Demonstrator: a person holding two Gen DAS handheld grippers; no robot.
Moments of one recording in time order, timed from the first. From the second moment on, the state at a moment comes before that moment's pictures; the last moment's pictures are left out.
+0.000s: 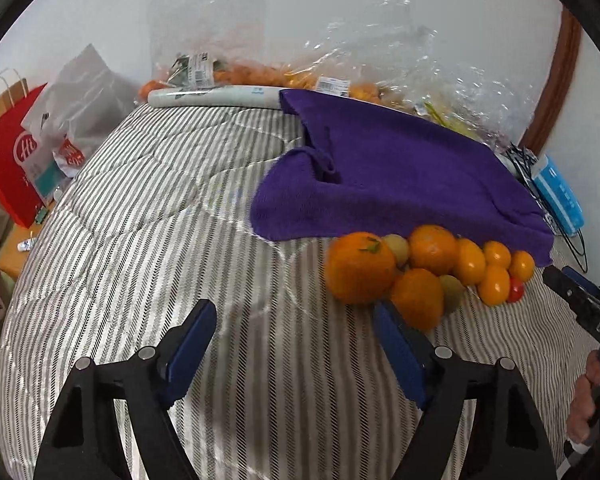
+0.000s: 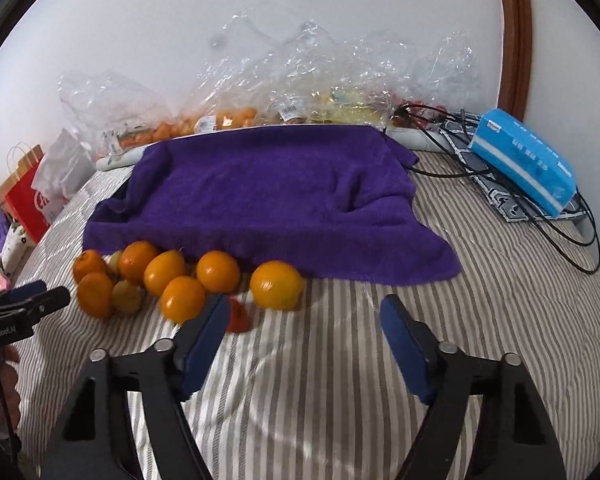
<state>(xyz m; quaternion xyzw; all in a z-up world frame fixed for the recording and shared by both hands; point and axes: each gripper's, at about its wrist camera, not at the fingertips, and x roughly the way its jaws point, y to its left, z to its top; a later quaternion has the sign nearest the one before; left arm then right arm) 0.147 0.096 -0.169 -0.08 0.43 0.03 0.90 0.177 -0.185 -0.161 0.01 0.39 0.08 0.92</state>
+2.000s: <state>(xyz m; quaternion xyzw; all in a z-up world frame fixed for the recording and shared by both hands) 0.166 0.074 -0.163 -0.08 0.34 -0.08 0.93 0.194 -0.173 -0.169 0.02 0.36 0.18 0.91</state>
